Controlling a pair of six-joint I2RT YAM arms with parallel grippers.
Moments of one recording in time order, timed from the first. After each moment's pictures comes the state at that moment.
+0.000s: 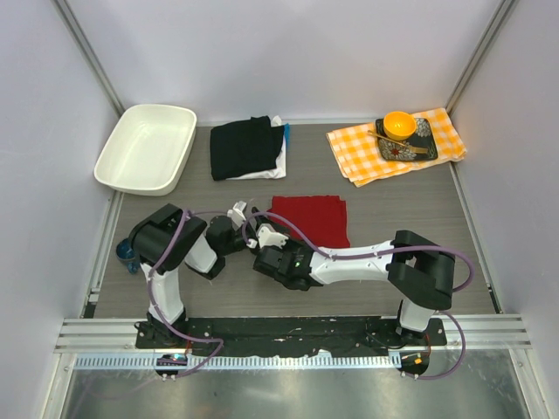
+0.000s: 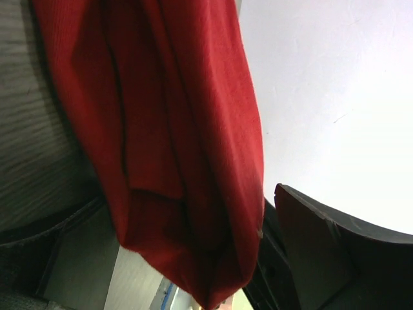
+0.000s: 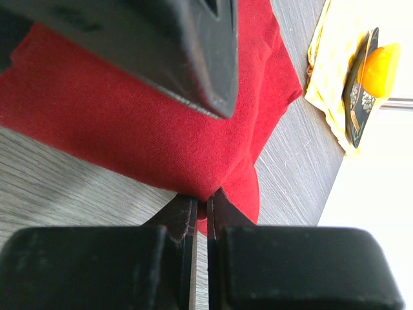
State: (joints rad) left arm -0.52 1.94 0.39 1.29 0.57 -1.44; right arm 1.24 1.72 1.00 -0.44 0.94 0.00
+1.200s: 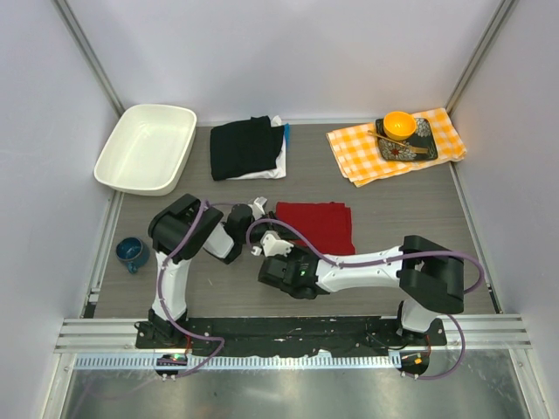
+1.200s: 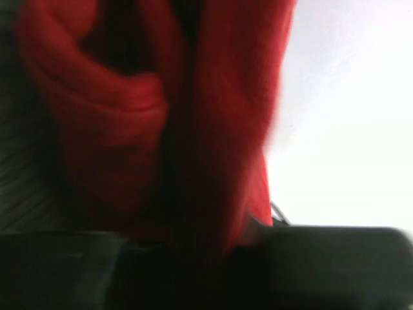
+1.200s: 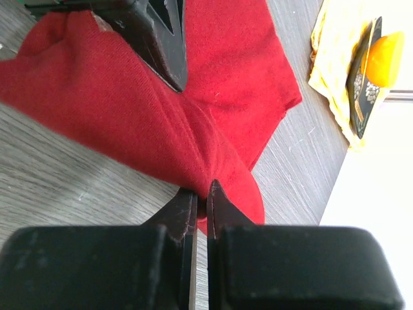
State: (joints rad) left arm -0.56 2.08 0.64 1.07 0.62 -1.39; right arm 1.30 1.66 0.95 -0.50 0.96 0.09
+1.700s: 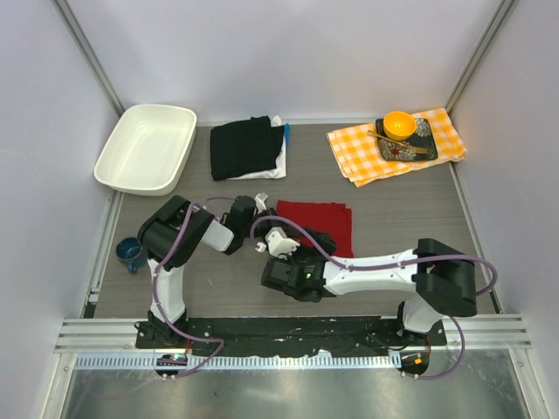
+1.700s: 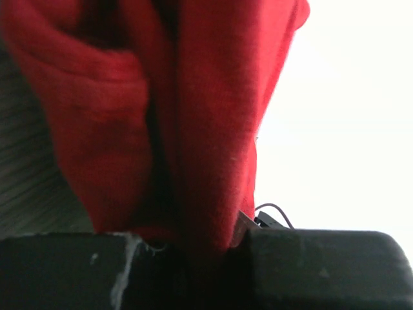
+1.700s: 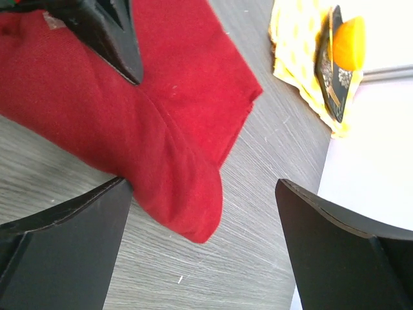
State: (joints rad) left arm -0.56 1.99 0.70 0.79 0.62 -1.33; right arm 1.32 1.61 0.95 -0.57 1.06 0.19
